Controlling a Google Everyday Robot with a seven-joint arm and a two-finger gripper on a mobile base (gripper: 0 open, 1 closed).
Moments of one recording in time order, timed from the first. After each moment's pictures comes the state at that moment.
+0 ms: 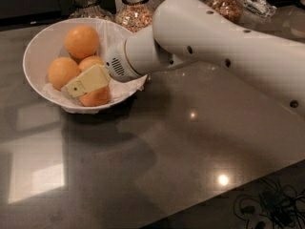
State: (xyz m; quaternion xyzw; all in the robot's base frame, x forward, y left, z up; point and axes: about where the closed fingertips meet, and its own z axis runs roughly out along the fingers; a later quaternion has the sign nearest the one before) arm 0.537 0.131 0.922 -0.42 0.77 0.31 0.38
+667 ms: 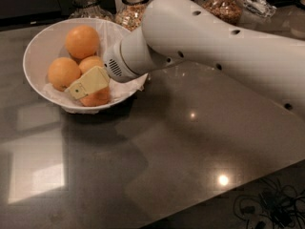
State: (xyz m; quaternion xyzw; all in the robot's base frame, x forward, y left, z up) arm 0.544 0.123 0.912 -0.41 0.79 0.25 0.37
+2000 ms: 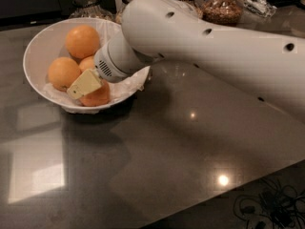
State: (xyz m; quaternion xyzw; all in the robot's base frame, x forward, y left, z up) arm 0.556 0.133 0.895 -0.42 0.81 0.21 0.34
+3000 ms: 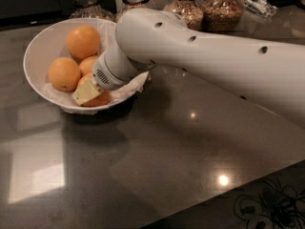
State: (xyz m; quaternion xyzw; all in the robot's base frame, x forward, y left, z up) arm 0.554 0.147 0.864 -0.42 0.82 0.22 0.31
